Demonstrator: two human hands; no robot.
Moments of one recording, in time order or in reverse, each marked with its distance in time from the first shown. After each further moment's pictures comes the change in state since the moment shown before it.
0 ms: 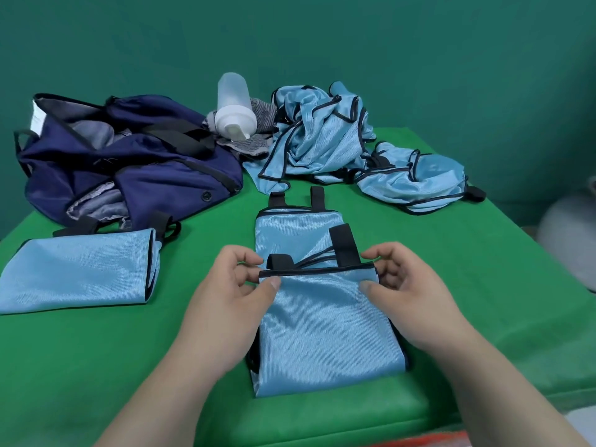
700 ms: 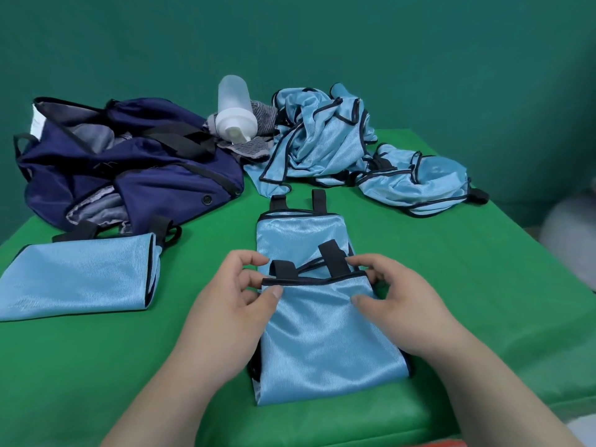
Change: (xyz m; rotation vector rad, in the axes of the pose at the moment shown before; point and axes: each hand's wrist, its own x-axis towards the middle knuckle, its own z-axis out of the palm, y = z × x) left_hand 0.003 -0.005 0.001 -0.066 -0.082 0.047; right_hand 0.006 0.000 0.006 -0.333 -0.070 -0.017
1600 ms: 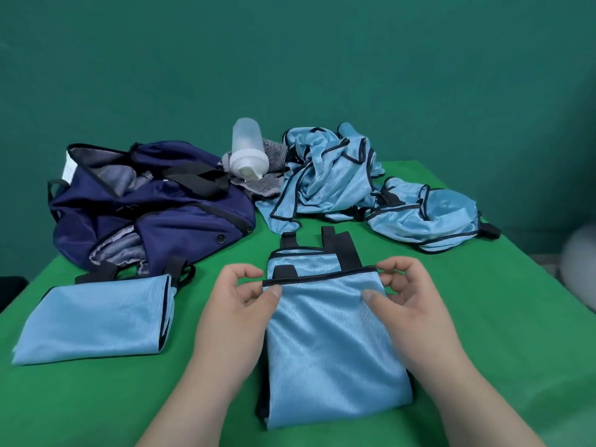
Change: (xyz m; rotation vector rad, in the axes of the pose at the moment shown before) left_hand 0.029 0.022 -0.001 -0.156 0.239 -0.049; right_hand 0.025 -0.018 0.006 0.649 0.249 0.028
